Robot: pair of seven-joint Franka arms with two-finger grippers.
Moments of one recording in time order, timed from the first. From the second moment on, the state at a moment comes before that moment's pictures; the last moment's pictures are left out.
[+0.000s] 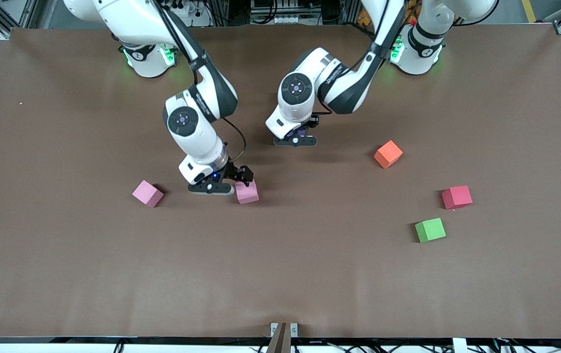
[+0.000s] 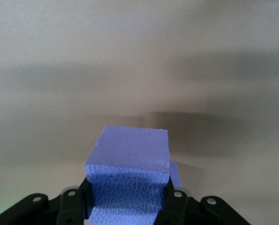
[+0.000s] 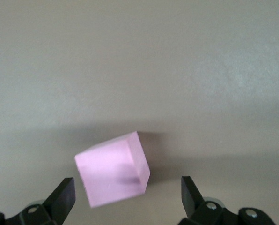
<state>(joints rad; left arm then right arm) -1.02 0.49 0.14 -1.81 -0.29 2.08 -0.67 0.64 0.49 -0.09 -1.90 0.21 2.54 0.52</state>
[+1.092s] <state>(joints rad) -1.09 0.58 0.14 -1.80 -0.35 2.16 -0.67 0.63 0.62 -0.06 -1.79 0.21 2.58 0.50</state>
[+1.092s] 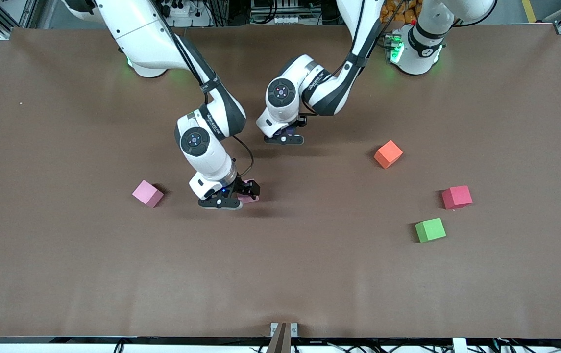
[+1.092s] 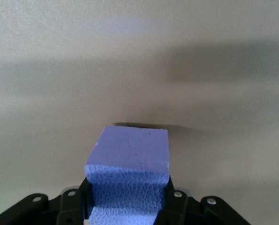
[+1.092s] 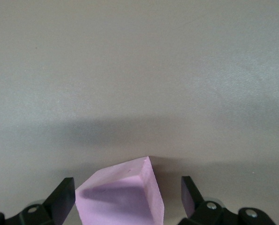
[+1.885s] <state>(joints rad) -1.10 0.60 0.14 -1.81 -0.35 2.16 -0.69 0.66 0.64 -0.04 -1.79 0.21 2.58 0.50</state>
